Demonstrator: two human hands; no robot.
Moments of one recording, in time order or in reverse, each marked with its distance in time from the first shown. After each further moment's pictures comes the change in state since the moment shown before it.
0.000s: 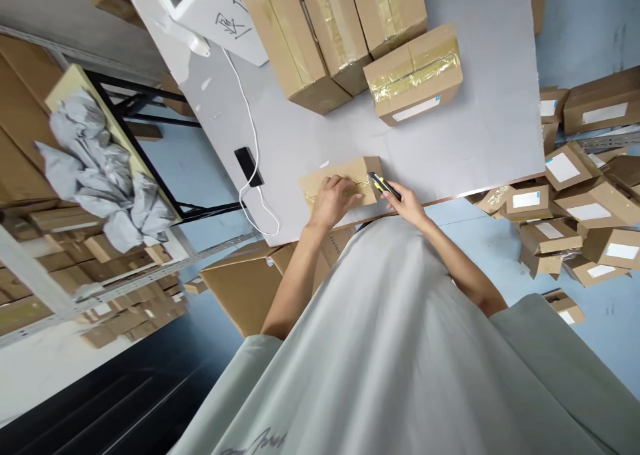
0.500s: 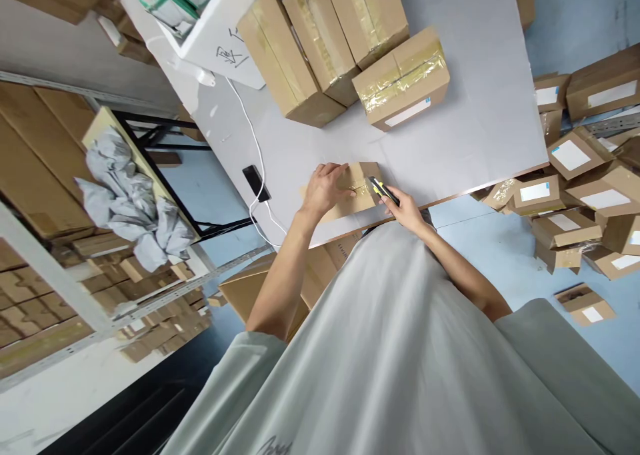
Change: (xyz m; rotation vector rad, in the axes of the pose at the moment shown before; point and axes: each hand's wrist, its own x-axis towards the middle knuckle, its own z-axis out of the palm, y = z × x) left_hand 0.059 -0.035 -0.026 0.104 -0.099 0.088; right_hand -0.009 -0.002 0.014 0.034 0.093 0.003
